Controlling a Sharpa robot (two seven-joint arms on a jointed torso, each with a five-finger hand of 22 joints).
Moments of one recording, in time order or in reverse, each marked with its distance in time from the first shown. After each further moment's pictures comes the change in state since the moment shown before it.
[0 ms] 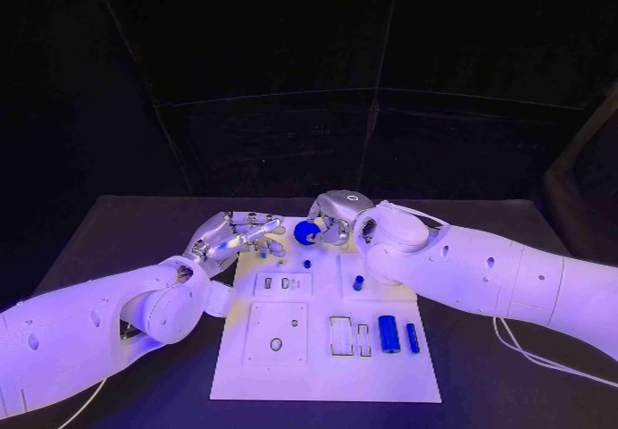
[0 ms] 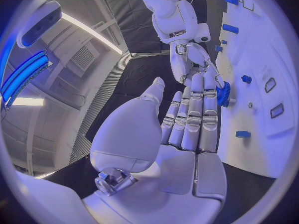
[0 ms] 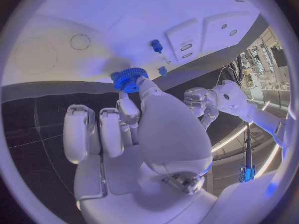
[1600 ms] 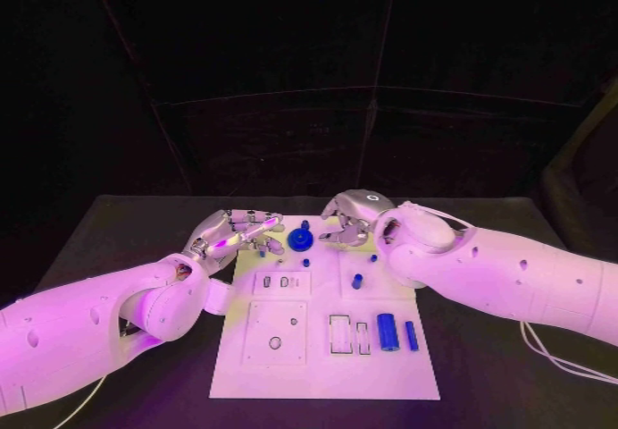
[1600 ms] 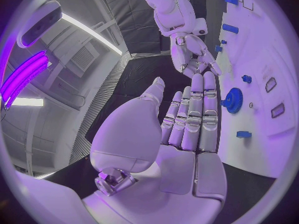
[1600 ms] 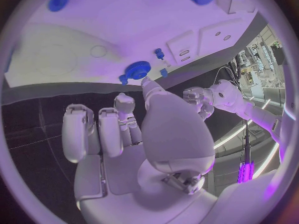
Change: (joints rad) left arm 0.000 -0.007 0.000 -0.002 0.000 0.004 -0.002; left_hand 0.000 0.000 0.003 -0.003 0.000 0.000 0.000 0.000 0.000 -0.003 -0.003 -0.003 -0.001 0.000 0.000 -0.004 0.003 0.000 0.000 0.000 0.000 0.000; right arm -0.005 -0.143 -0.005 0.096 0.050 -0.048 0.041; right_hand -0.083 -0.066 0.000 0.063 -0.096 -0.108 0.034 -0.085 0.000 -0.075 0.036 -0.103 -0.081 0.002 0.020 0.000 0.000 0.000 -0.009 0.023 -0.004 0.000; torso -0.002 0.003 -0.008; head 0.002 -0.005
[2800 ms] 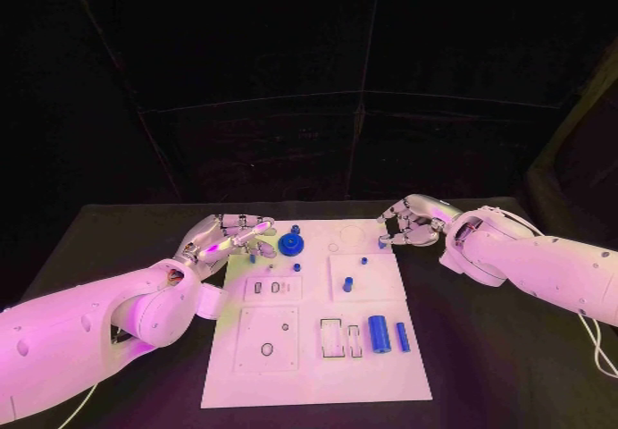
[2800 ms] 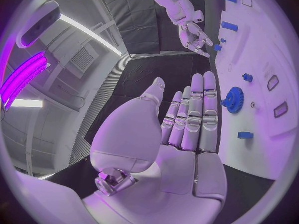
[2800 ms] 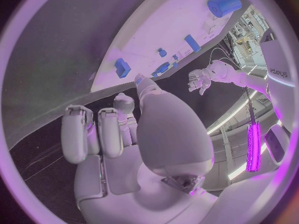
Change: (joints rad) left arm 0.000 0.005 0.000 -0.021 0.000 0.001 0.000; left_hand 0.000 0.000 0.000 0.000 0.000 0.000 0.000 0.000 0.000 0.000 0.000 0.000 0.000 0.000 0.000 0.000 0.000 0.000 0.000 0.000 0.000 0.000; right arm -0.028 -0.204 -0.001 -0.151 0.366 0.044 0.397; right_hand 0.087 -0.019 -0.014 -0.056 0.081 0.000 0.000 0.000 0.000 0.000 0.000 -0.002 -0.004 0.000 0.000 0.000 0.000 0.000 0.000 0.000 0.000 0.000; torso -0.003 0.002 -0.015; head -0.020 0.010
